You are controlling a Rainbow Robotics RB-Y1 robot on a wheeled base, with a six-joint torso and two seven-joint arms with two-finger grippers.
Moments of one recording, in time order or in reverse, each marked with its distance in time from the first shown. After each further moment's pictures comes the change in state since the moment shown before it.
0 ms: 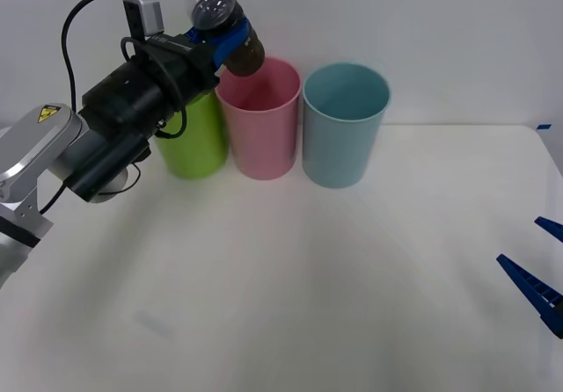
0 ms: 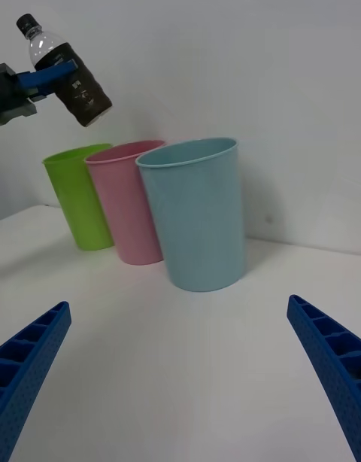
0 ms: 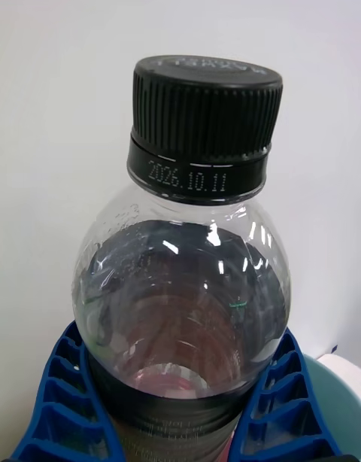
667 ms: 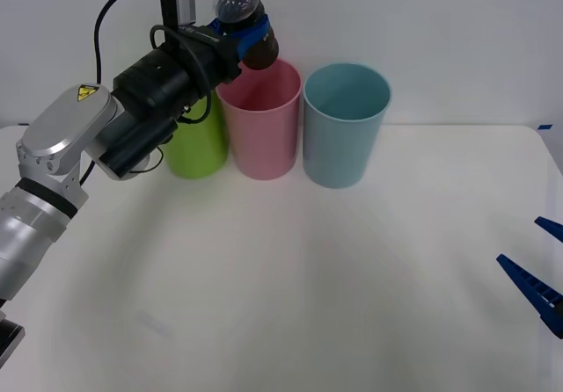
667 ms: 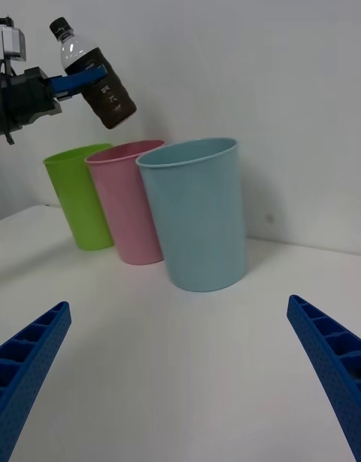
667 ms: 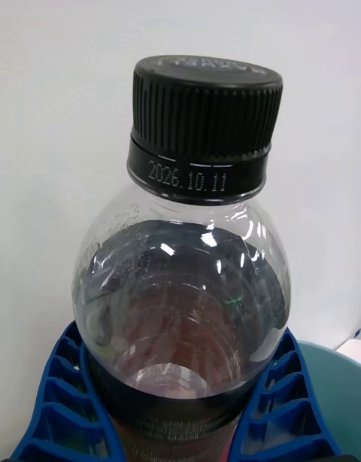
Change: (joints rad) right arm 0.000 0.000 0.000 0.000 0.000 0.000 0.000; left arm -0.122 -0.096 0.000 0.182 -0.138 -0.039 0.022
